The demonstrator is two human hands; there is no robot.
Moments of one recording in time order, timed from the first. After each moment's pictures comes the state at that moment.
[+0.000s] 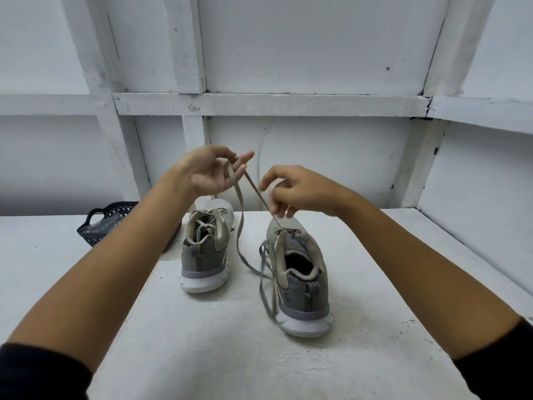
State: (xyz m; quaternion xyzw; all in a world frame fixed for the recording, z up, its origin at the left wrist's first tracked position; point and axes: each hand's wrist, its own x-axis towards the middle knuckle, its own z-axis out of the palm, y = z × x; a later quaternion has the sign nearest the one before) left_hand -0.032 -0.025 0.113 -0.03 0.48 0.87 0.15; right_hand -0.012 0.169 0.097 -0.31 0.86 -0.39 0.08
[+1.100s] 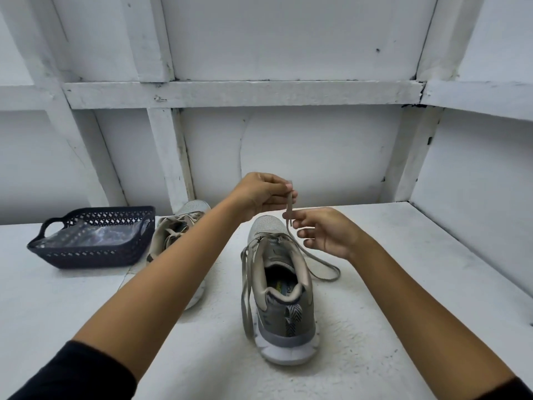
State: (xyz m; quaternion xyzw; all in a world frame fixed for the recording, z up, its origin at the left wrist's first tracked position) left_hand -0.093 0.076 0.048 0.07 0.67 0.73 0.10; right_hand -0.069 0.235 0.008 -0.06 0.67 -0.72 0.20
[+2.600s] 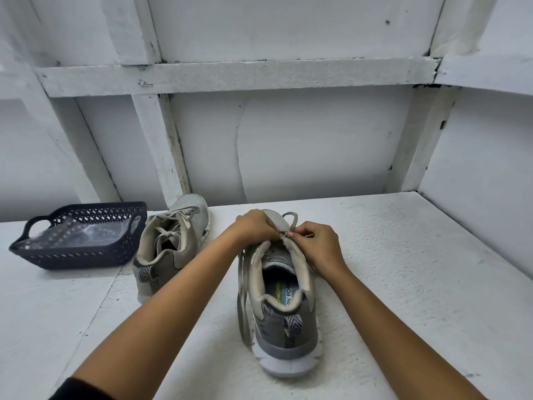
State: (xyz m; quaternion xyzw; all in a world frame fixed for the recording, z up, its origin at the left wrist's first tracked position) left_hand -0.113 0.070 -0.027 0.04 0.95 0.29 0.08; right_hand -0.086 0.216 -0.066 -0.01 0.84 -0.53 -0.10
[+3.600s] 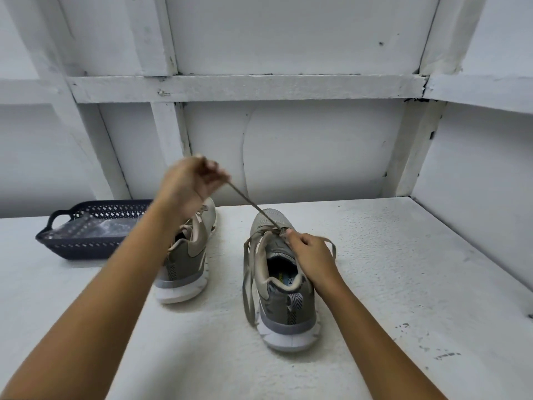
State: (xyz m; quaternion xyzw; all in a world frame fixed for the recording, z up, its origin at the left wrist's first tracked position) left_hand -0.062 -0.008 0.057 0.01 0.49 0.87 -0.07; right_hand -0.023 0.199 -0.043 0.00 0.82 -0.56 -0.04
